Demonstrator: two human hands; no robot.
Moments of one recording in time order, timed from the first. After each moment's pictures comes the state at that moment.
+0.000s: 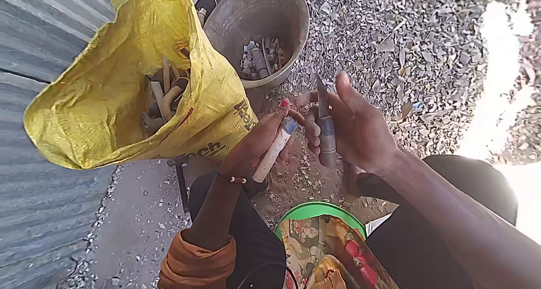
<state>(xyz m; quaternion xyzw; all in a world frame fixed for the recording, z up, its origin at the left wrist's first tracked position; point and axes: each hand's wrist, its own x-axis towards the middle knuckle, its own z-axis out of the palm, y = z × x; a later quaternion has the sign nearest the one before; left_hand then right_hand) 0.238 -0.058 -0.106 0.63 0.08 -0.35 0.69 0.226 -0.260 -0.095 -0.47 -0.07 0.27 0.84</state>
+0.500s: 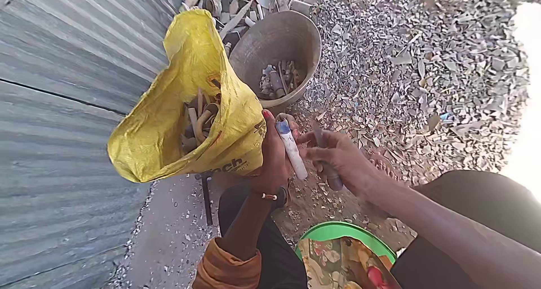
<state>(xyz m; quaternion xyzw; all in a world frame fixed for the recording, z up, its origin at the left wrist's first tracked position) 0.242 -0.086 -0.111 0.54 0.16 -0.03 0.83 0.220 -0.230 -0.101 -0.58 0.06 0.27 0.77</state>
